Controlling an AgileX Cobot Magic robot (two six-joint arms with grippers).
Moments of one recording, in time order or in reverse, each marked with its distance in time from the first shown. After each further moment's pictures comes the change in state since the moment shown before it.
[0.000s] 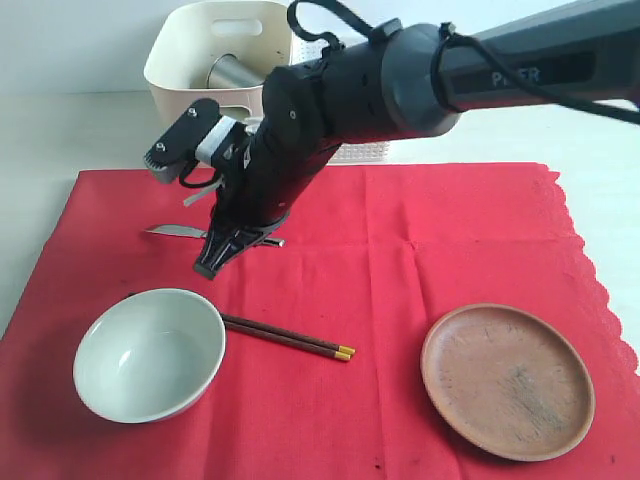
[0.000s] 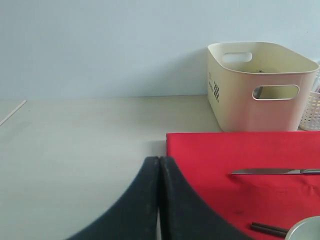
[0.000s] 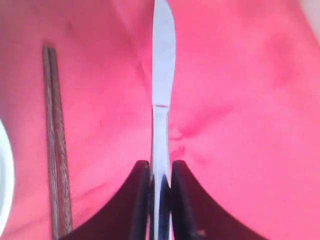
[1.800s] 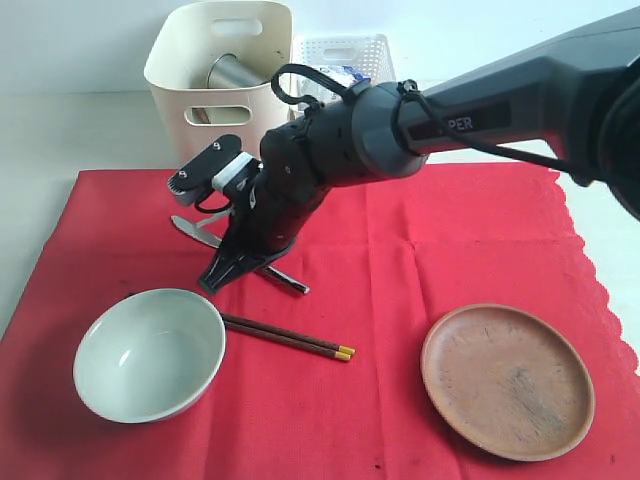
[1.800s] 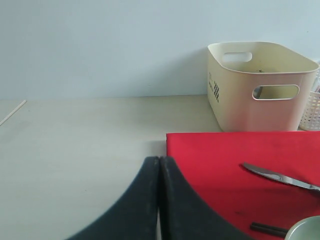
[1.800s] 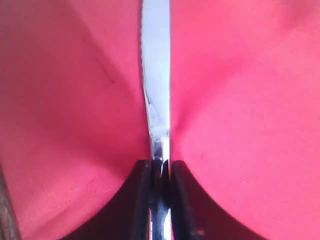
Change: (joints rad) left arm 0.000 0.000 0.000 0.000 0.000 0.000; right arm -0.004 0.128 -0.002 -0.109 -0.085 0.268
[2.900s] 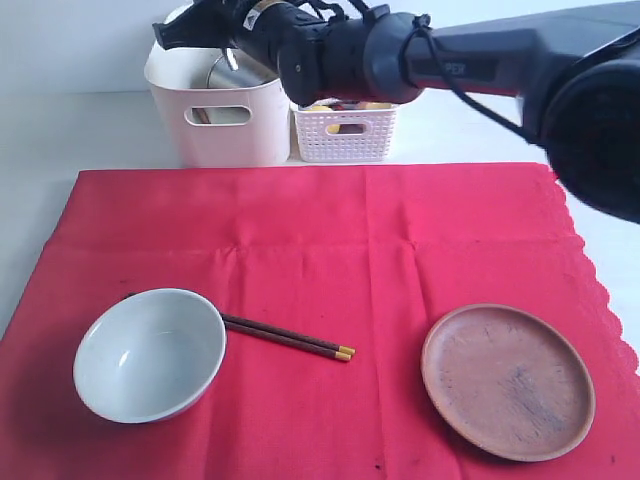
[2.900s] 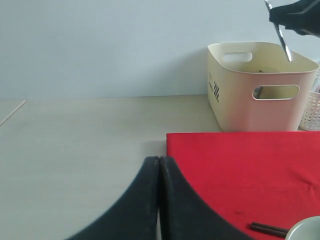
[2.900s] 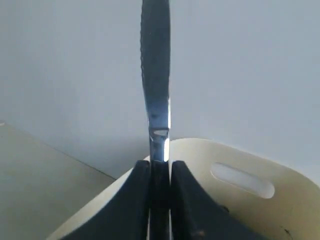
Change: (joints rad) left arm 0.000 0.000 0.000 0.000 0.000 0.000; right arm -0.137 0.139 -0.393 0.107 -0.763 0.027
